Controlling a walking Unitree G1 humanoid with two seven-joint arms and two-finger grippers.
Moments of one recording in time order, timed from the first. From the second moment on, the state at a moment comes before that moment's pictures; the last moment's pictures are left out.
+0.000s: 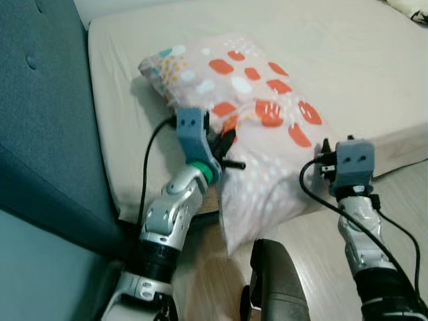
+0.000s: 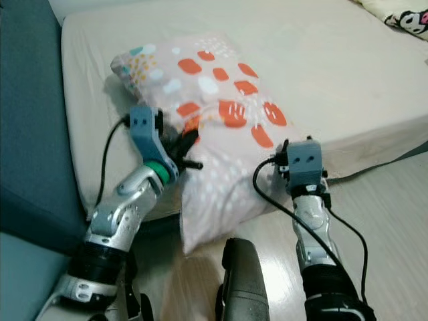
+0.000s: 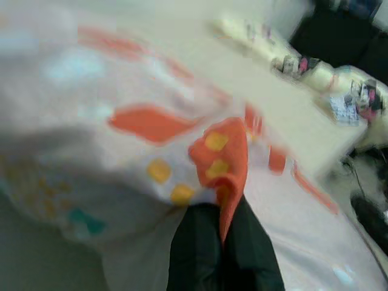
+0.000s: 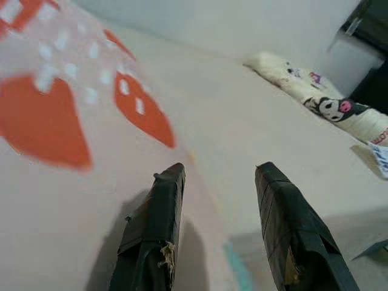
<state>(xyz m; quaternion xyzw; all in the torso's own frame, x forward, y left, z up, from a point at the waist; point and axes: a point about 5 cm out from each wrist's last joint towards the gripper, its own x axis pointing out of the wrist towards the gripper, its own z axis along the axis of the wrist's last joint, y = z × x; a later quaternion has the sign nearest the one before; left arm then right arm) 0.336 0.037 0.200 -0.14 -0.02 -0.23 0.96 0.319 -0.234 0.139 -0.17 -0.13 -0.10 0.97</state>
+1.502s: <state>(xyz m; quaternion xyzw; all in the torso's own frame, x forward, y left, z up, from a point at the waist) 0.407 0.146 0.336 -0.01 -0.22 0.29 0.93 0.331 -0.181 0.108 -0.09 -0.07 -0.04 0.99</state>
